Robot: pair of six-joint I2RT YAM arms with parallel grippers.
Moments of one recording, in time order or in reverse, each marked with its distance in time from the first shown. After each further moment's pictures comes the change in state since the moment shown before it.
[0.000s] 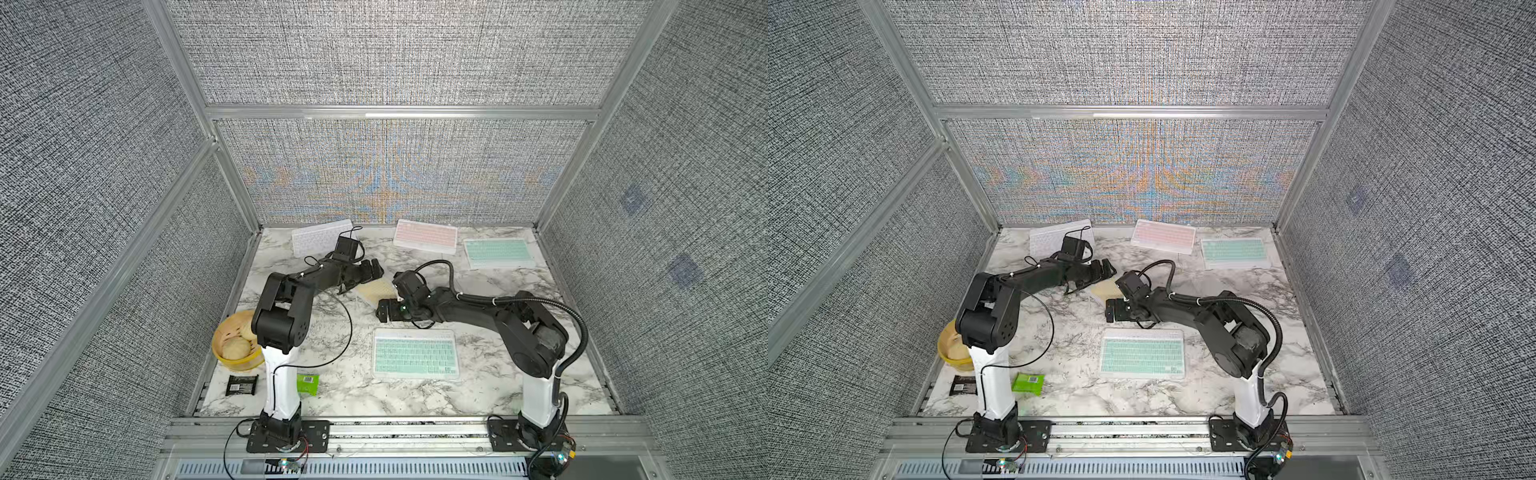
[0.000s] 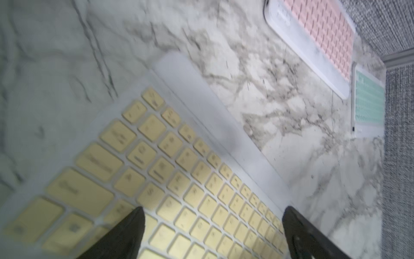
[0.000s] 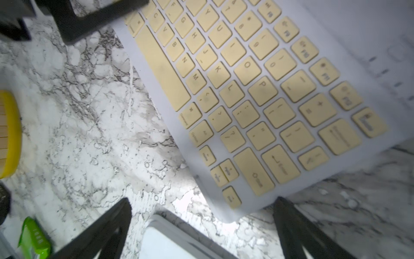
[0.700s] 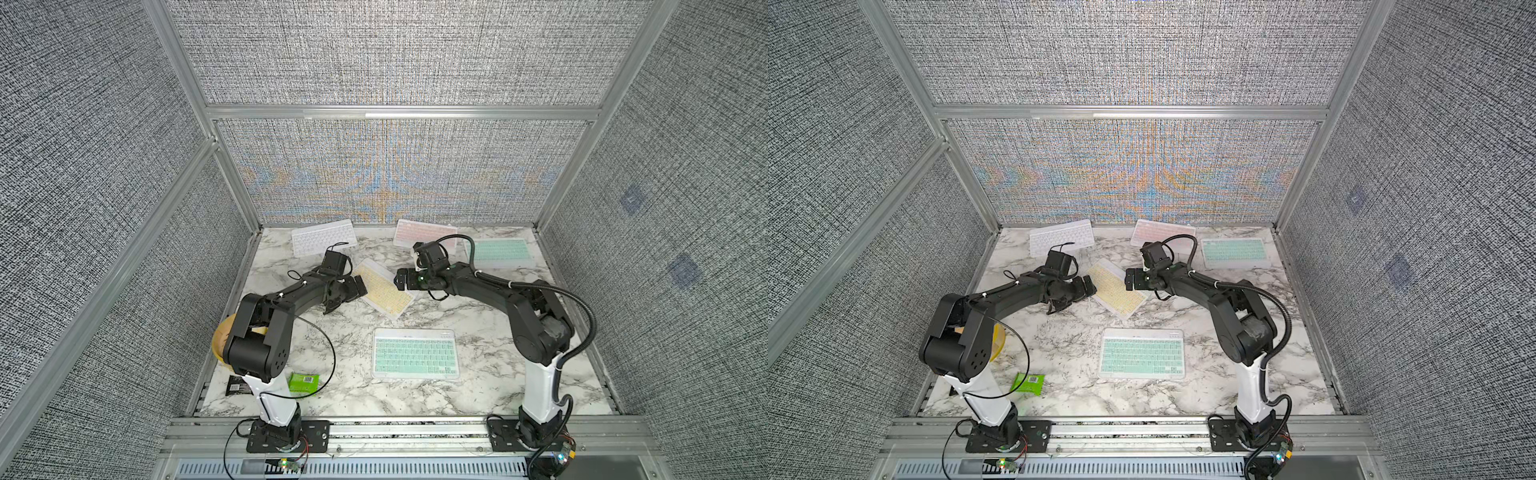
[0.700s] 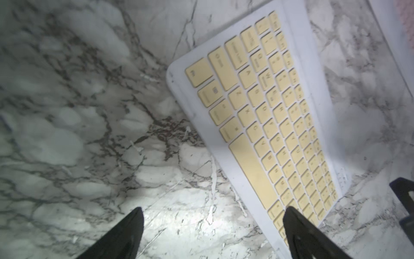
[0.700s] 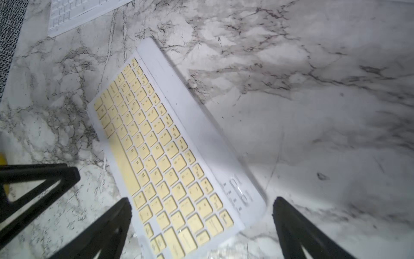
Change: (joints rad) left arm 0.021 -0.251 -0.287 -0.095 -0.179 -0.116; right arm -0.219 0.079 0.188 -0.038 -0.002 -0.187
